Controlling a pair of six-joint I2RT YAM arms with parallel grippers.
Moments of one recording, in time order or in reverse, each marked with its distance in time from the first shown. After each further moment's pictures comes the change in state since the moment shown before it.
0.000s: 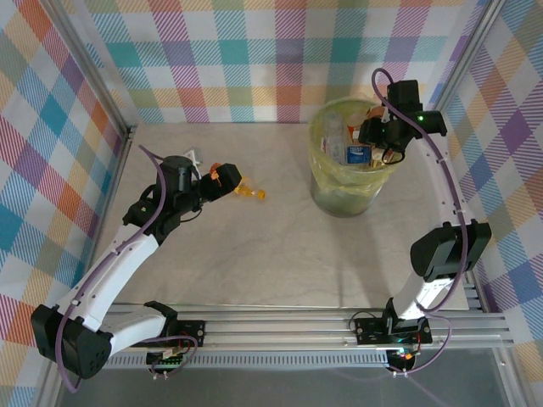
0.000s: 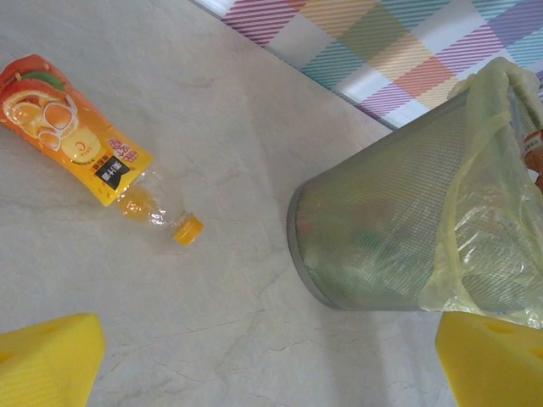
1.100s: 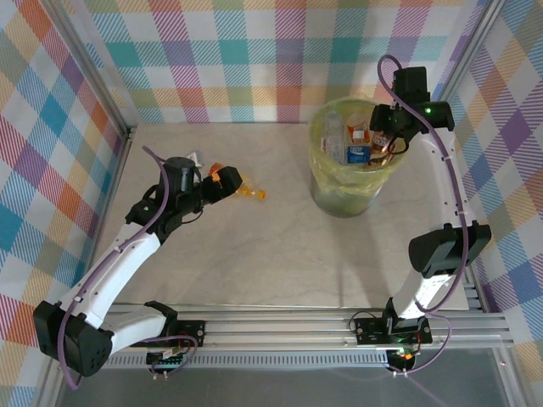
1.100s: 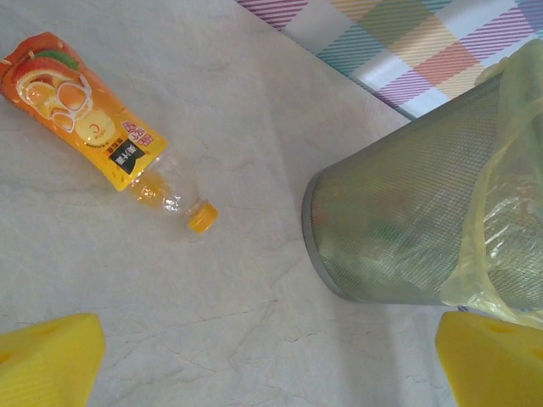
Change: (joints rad) left arm 0.000 0.016 -0.013 -0.015 -0.003 0.000; right arm -0.001 0.045 0.177 -0.041 0.139 -0.034
